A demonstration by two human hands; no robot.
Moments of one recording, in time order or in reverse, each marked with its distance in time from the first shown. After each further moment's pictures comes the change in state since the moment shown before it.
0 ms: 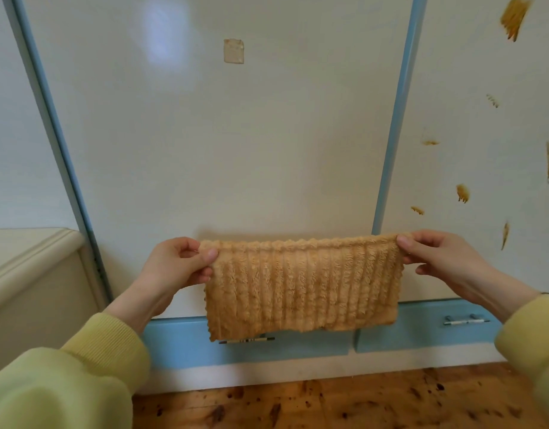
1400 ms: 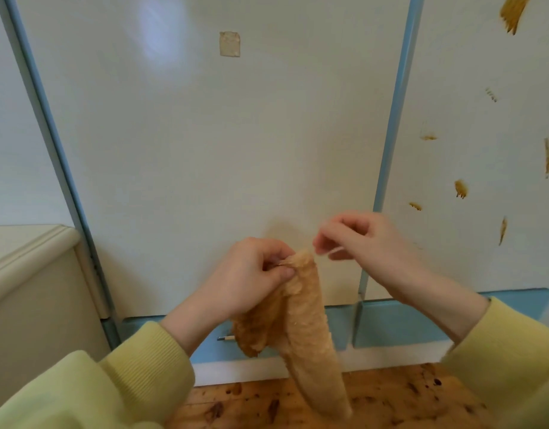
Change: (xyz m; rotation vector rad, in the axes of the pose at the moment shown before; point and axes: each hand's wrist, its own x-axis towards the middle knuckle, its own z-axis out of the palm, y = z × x) left_hand -0.047 0.035 0.069 0.476 -0.319 0.492; right_hand -0.056 -0.068 0.088 -0.074 -0.177 -0.319
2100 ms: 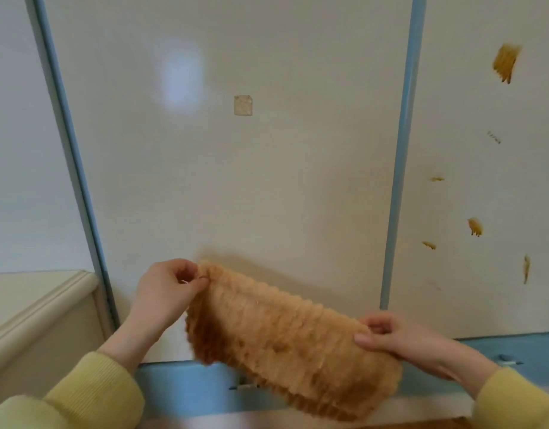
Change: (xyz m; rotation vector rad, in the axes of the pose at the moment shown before) left_hand 0.003 -0.060 -0.076 0.073 0.481 -0.397; right_hand 0.010 0.103 -0.028 0.087 -0.405 0.382
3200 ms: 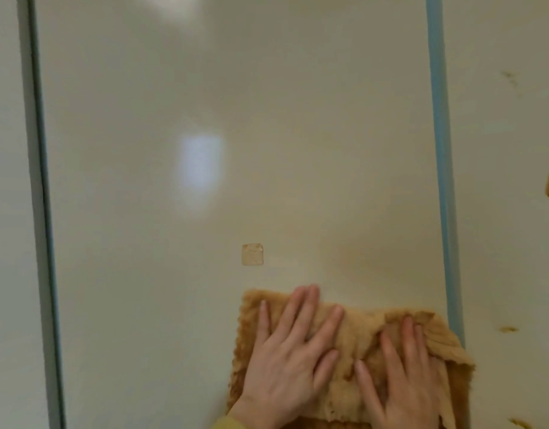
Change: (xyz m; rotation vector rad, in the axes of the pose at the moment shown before) left_hand 0.119 0.097 0.096 0.725 0.395 1.080; right_hand 0.137 -0.093 -0.018 -0.738 1.389 -0.847
